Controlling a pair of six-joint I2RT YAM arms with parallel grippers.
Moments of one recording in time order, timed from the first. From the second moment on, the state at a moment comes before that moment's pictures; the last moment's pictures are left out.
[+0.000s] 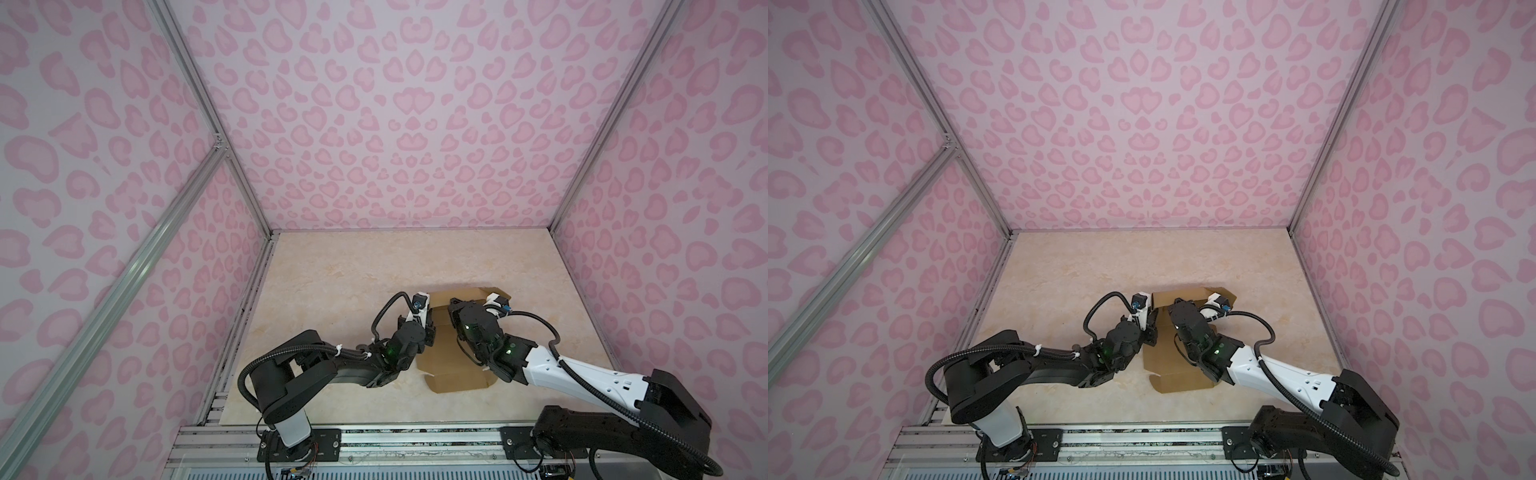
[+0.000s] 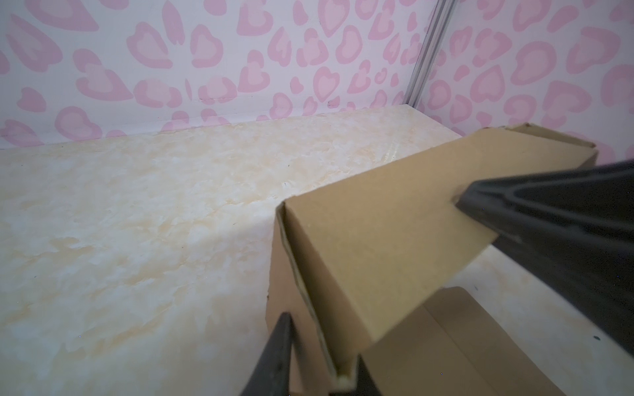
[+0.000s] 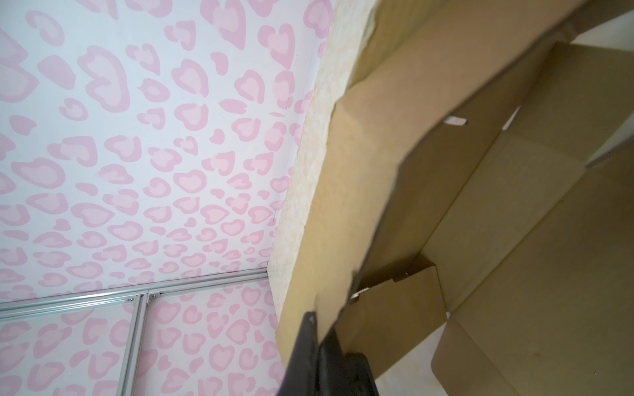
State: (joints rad) left arm -1.03 1.71 0.69 0.73 -0.53 -0.27; right arm 0.85 1.21 0.64 0.10 0.57 1.64
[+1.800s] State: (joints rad) left arm -0.96 1.42 0.36 0.75 -0.50 -0.19; right arm 0.81 1.42 0.90 0.16 0.08 1.26
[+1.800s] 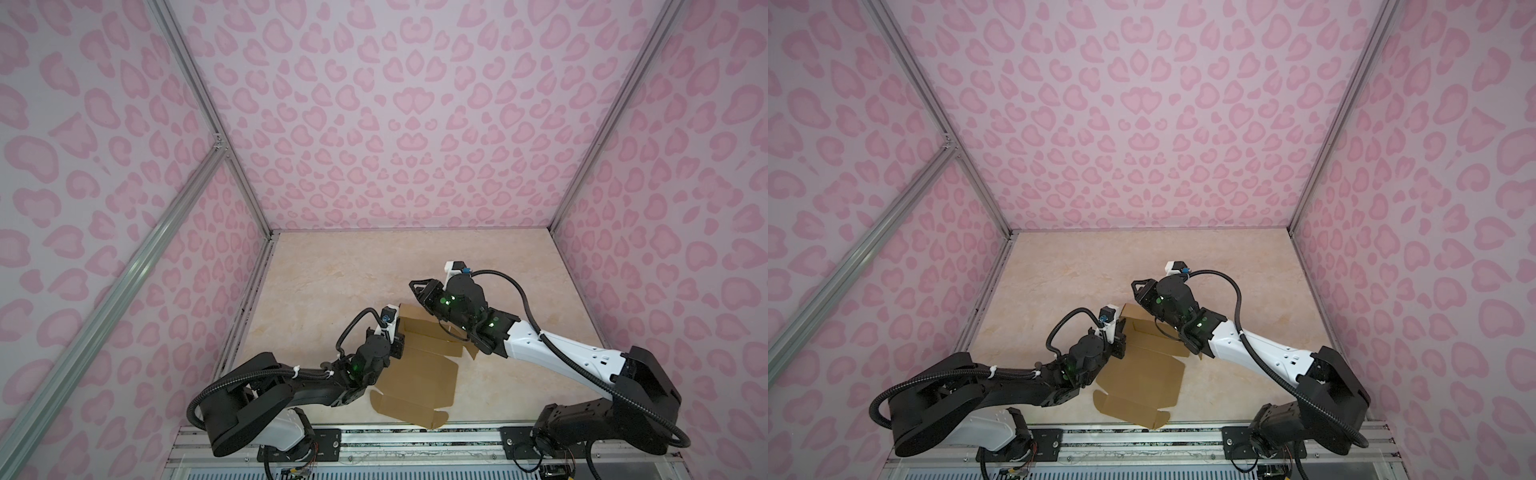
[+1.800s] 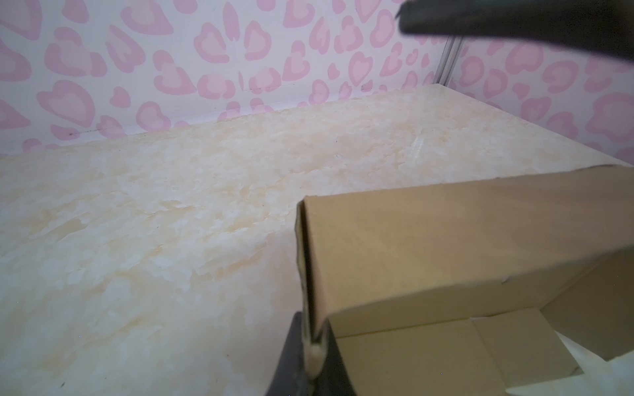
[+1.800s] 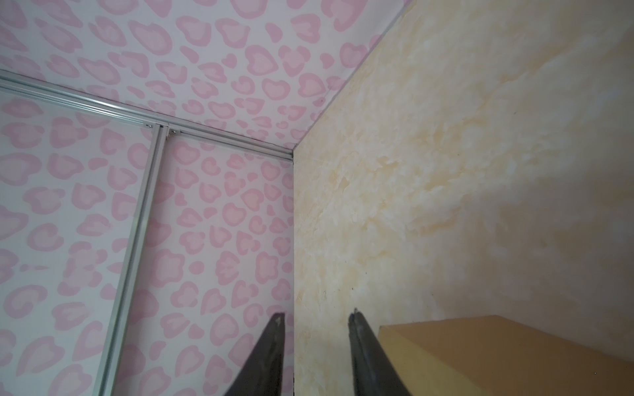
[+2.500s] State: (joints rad) left arm -0.96 1.45 0.35 0.81 -0.49 -0.18; right arm 0.89 1.43 0.83 0.20 0.10 1.25
